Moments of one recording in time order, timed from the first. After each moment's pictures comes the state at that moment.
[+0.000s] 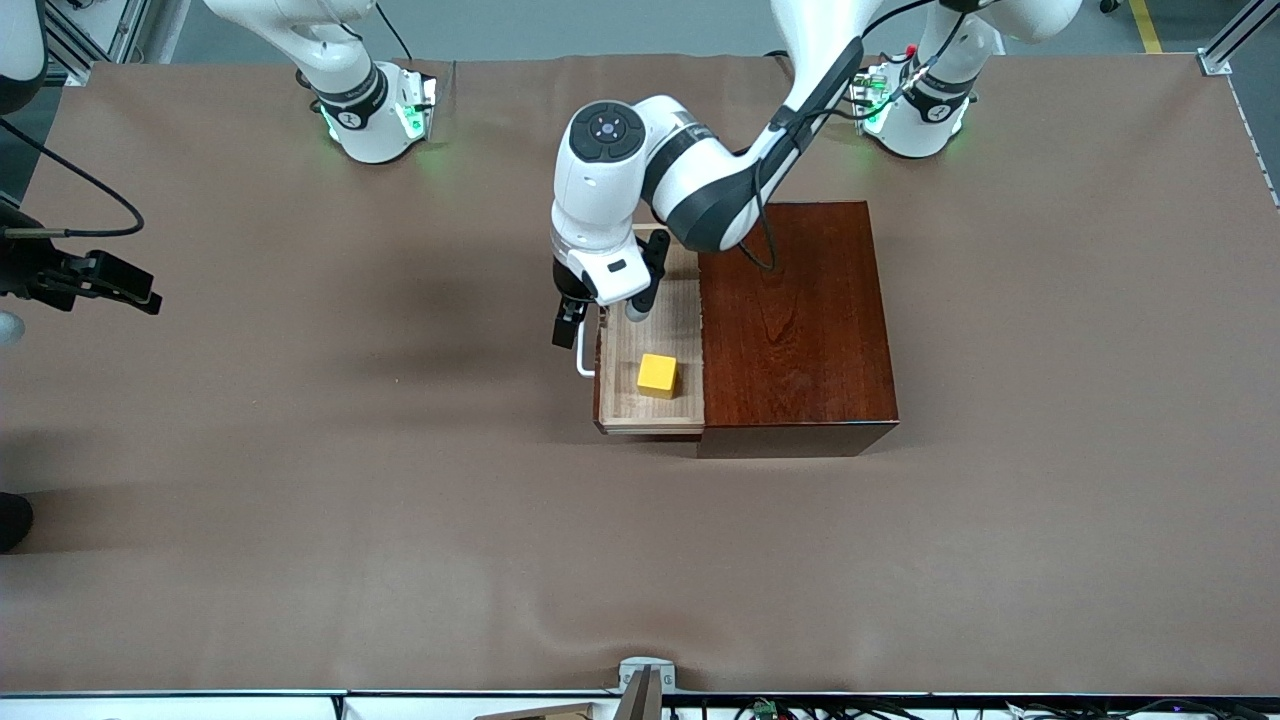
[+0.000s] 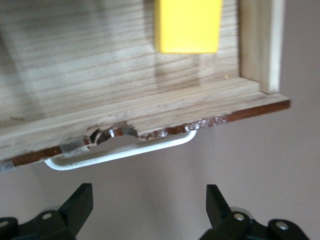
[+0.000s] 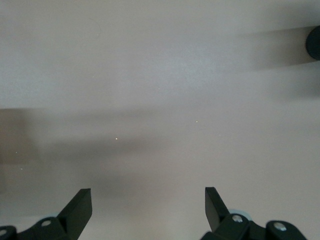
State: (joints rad) left arm -0.87 0.67 -0.05 -1.31 -0.03 2.21 -2.27; right arm -0.01 0.08 -0.04 -1.51 0.00 1.56 0.01
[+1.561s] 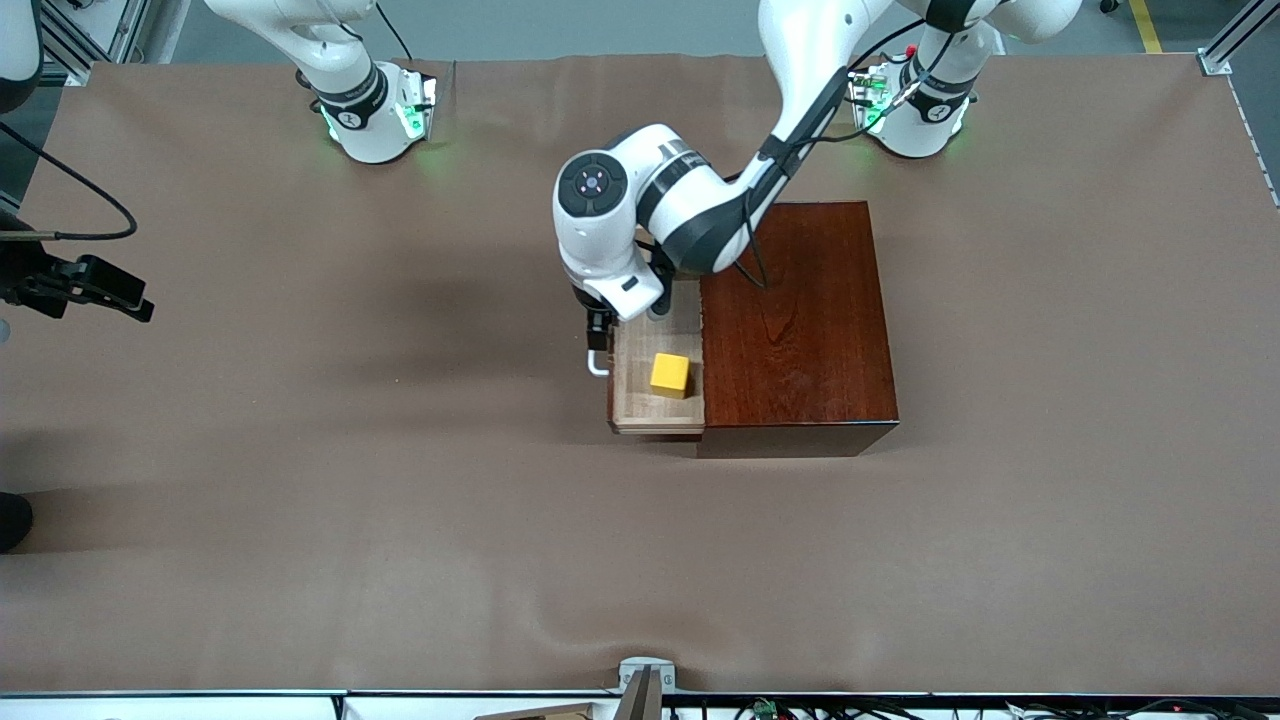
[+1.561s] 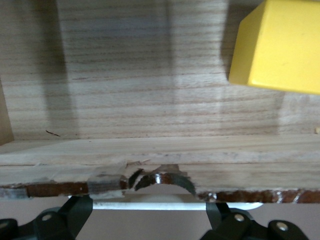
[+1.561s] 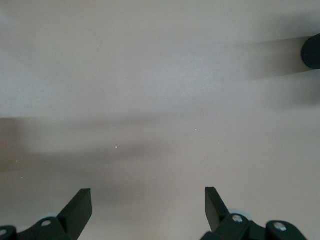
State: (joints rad) left arm -0.84 0.72 -0.05 -1.28 -0.05 1.98 -2.38; right arm -0.02 0.08 -0.04 -1.51 0.00 1.60 0.01
